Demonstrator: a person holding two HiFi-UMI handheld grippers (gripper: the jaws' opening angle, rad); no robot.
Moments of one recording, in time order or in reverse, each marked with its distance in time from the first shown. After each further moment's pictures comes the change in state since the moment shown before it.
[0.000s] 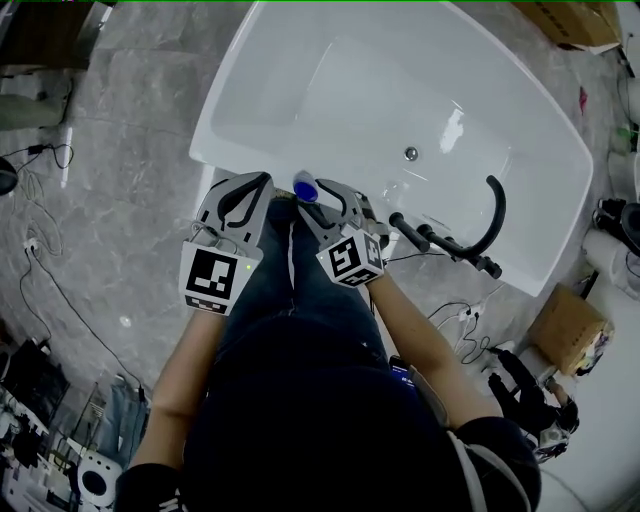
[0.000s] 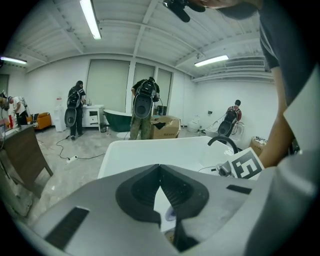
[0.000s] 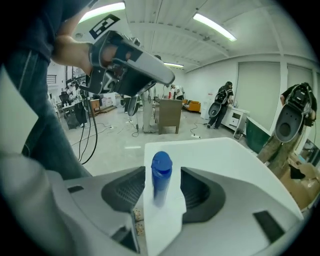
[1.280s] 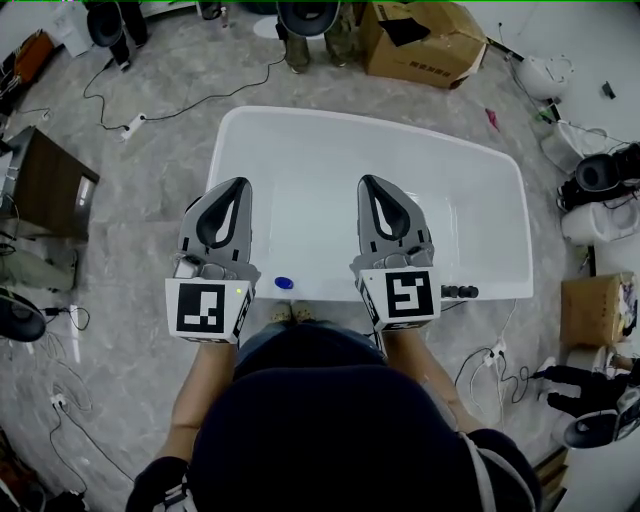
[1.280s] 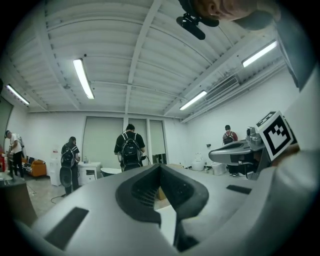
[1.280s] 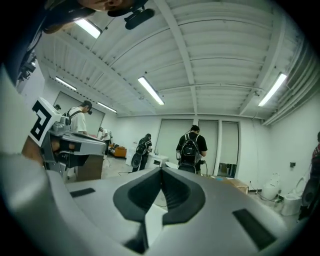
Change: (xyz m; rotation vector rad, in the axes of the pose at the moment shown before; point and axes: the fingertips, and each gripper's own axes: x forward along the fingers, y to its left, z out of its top) left arm -0.080 -0.024 0.297 0.210 -0.579 0.040; right arm -0.333 -0.182 0.241 0.237 -0.514 -0.908
